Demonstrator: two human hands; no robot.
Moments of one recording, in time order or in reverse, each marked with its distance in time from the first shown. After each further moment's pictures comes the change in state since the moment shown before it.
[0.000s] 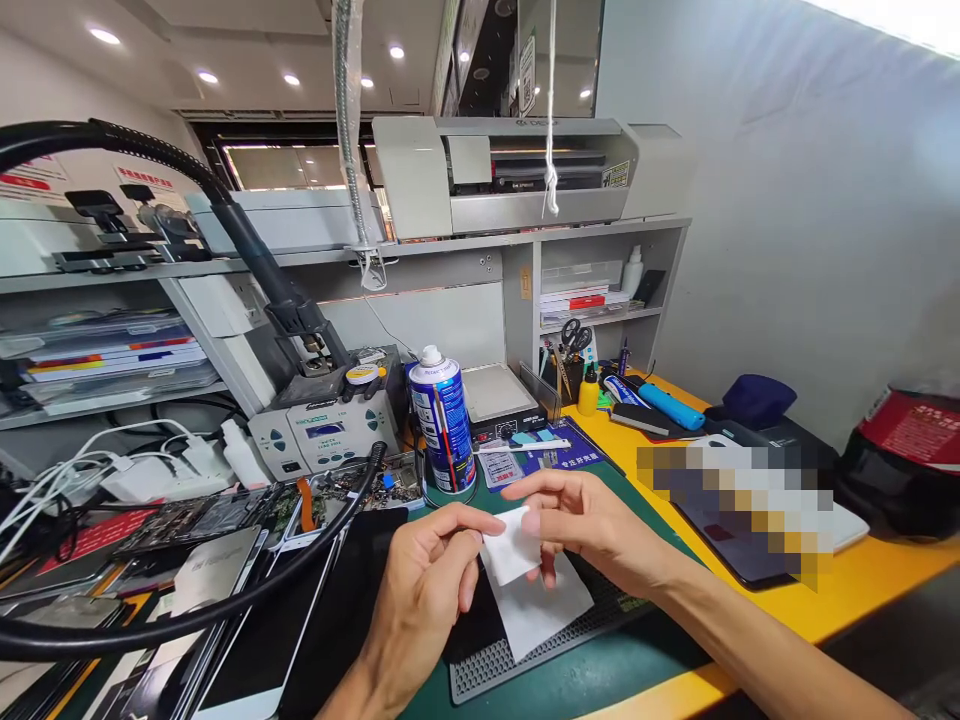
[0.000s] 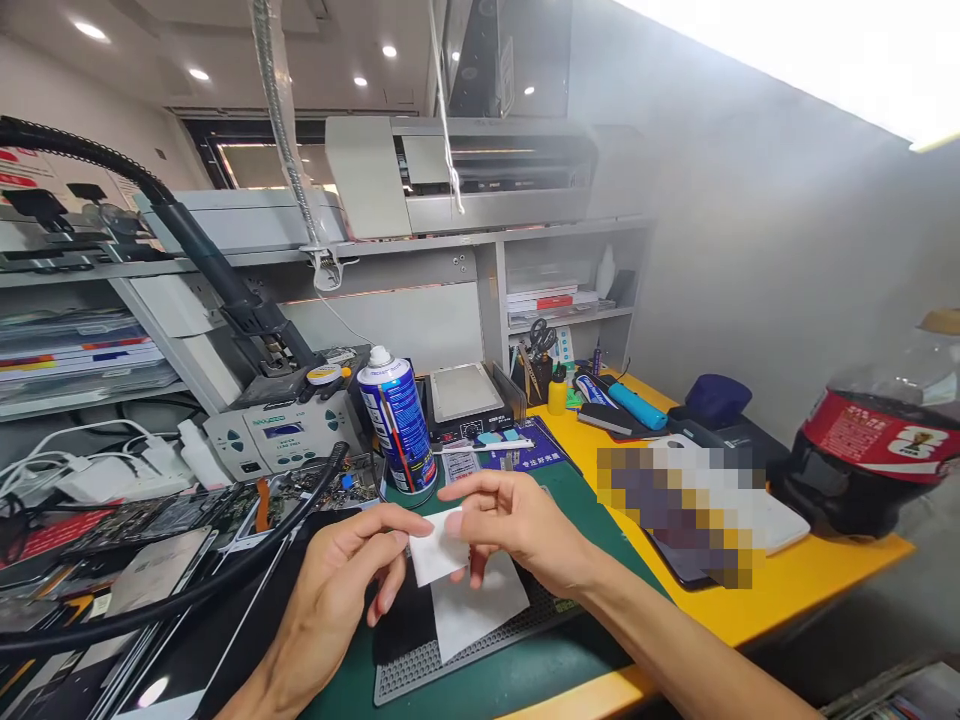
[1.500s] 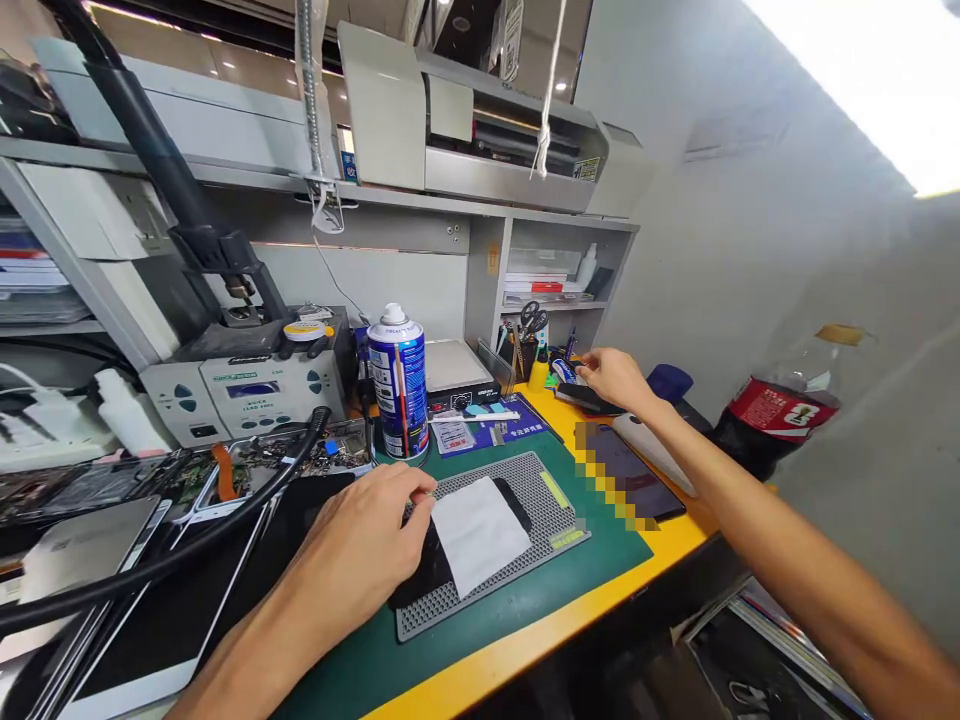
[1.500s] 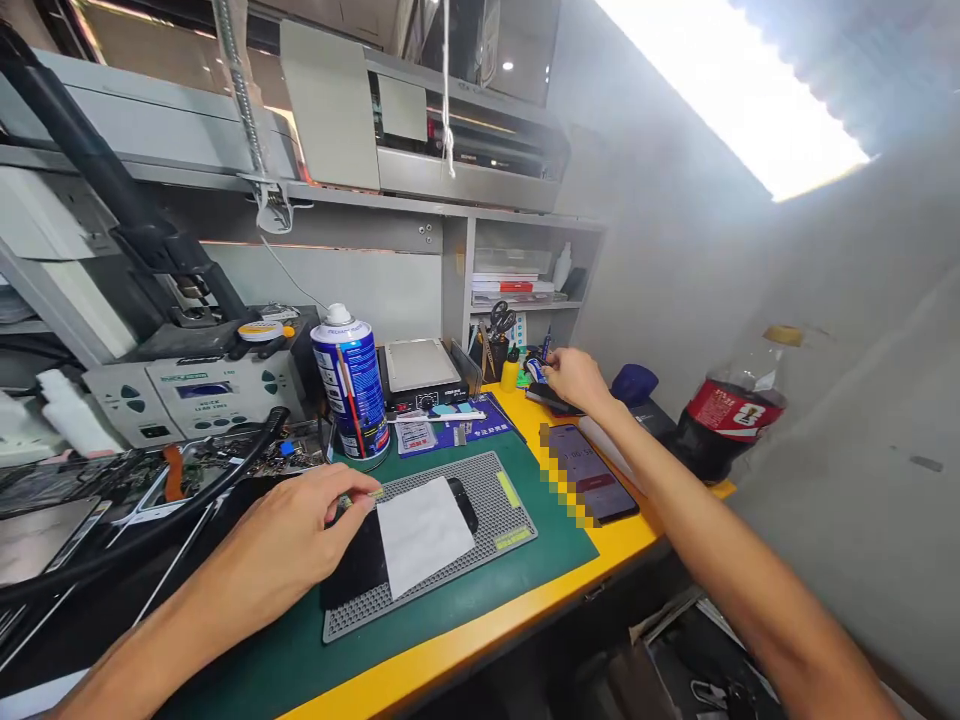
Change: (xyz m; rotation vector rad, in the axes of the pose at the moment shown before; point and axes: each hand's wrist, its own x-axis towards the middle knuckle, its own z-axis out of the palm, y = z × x) left_hand 0.008 0.002 -0.019 0.859 -0.075 0.224; right_hand 0.012 -0.102 -0.140 -1.357 0.718 0.247
